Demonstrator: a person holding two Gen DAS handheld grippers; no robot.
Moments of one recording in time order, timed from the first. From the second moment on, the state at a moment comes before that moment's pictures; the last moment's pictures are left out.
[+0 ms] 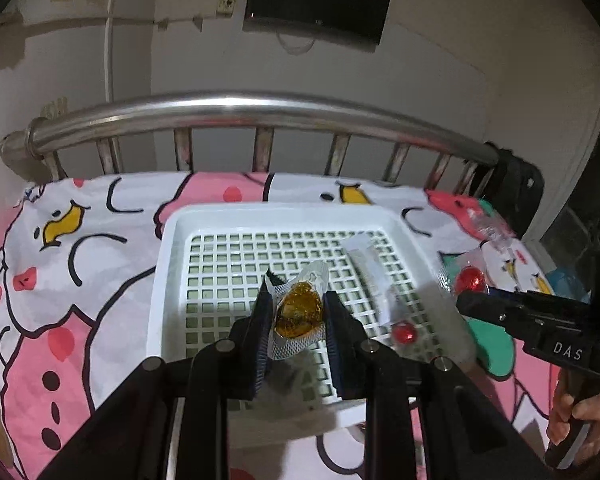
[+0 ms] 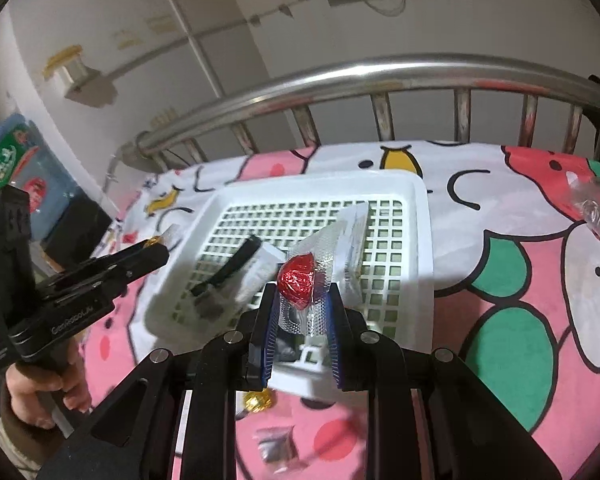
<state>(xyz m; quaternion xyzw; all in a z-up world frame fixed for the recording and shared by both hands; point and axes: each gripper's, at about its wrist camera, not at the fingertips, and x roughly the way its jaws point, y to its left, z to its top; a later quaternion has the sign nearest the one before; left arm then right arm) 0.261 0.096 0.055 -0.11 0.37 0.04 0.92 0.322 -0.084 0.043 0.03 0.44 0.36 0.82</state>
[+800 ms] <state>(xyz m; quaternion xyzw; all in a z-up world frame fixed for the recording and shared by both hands) 0.308 0.107 -0.008 -0.14 0.43 0.07 0.89 0.360 -0.047 -0.009 0.01 0.50 0.33 0.80</state>
